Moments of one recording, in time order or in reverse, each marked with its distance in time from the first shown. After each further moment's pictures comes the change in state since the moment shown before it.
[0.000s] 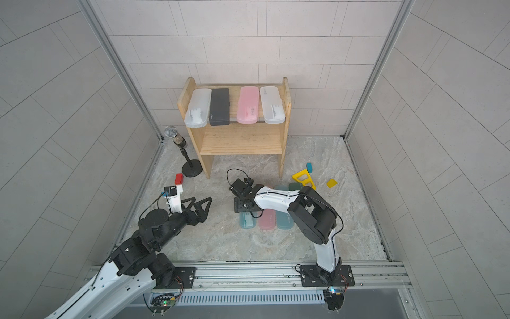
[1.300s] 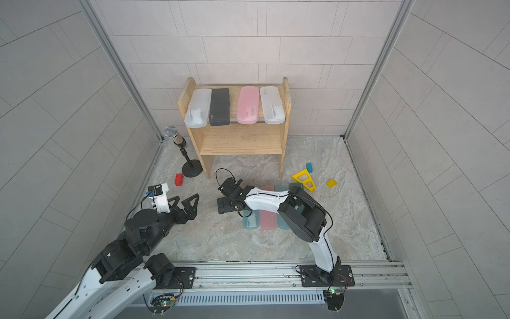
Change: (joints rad) left arm 0.000 -0.018 0.163 -0.228 -0.169 0.030; right arm 0.054 0.088 0.101 0.134 -0.126 -0.059
